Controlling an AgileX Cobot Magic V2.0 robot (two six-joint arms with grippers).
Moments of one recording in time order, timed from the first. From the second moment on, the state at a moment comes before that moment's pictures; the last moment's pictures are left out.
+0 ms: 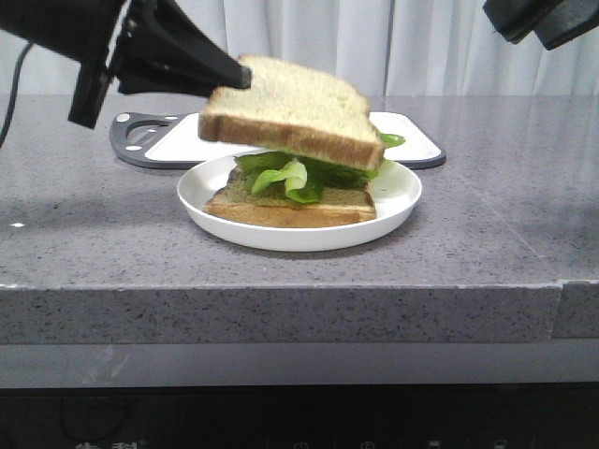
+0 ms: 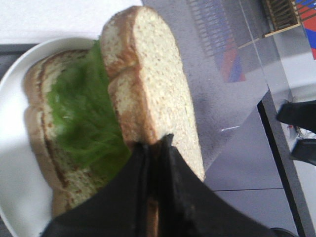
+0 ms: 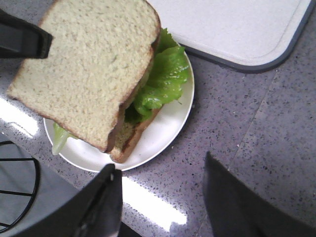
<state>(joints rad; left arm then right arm) -0.25 1.65 -1.08 -1.40 0.97 0.84 0.18 1.18 -1.03 0.57 0.82 -0.44</state>
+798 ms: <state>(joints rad) -0.24 1.65 -1.09 -1.36 1.01 0.82 0.18 1.15 -1.03 0.54 0.84 -0.44</state>
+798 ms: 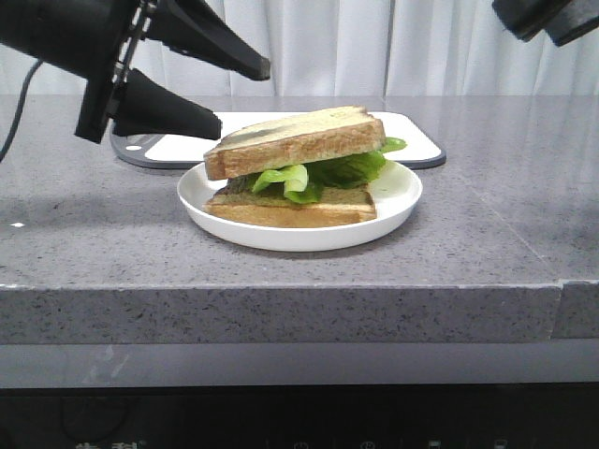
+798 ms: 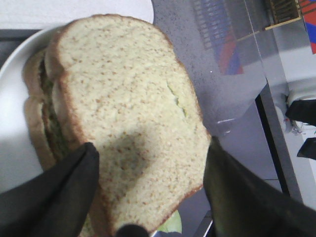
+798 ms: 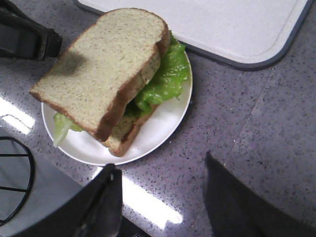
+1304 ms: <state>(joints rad) -0.16 1.27 -1.09 -0.68 0.98 0.46 0.18 0.93 -1.03 0.29 0.98 -0.20</state>
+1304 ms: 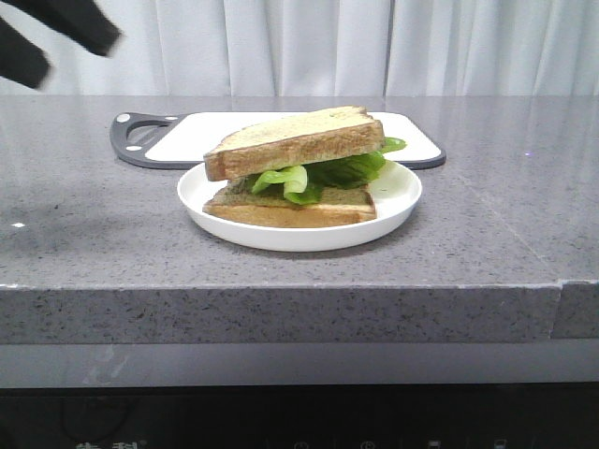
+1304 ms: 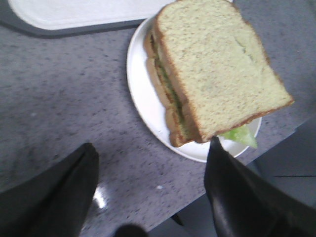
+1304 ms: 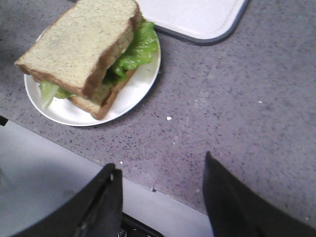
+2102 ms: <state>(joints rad) -0.16 0.40 -0.71 -0.05 0.87 0.04 0.18 0.52 -0.74 0.11 0.91 0.01</state>
